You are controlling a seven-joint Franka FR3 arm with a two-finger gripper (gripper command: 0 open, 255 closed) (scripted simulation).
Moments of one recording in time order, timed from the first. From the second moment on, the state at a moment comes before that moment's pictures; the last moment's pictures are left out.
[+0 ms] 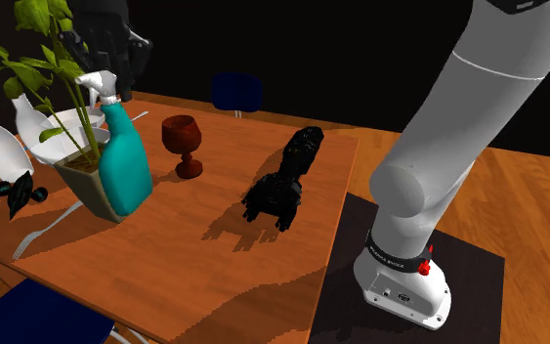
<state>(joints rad) -0.23 -0.16 0.69 -1.75 0.19 1.70 1.43</state>
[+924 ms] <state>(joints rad) 0.04 0.49 0.74 -1.27 -0.26 1.75 1.71</state>
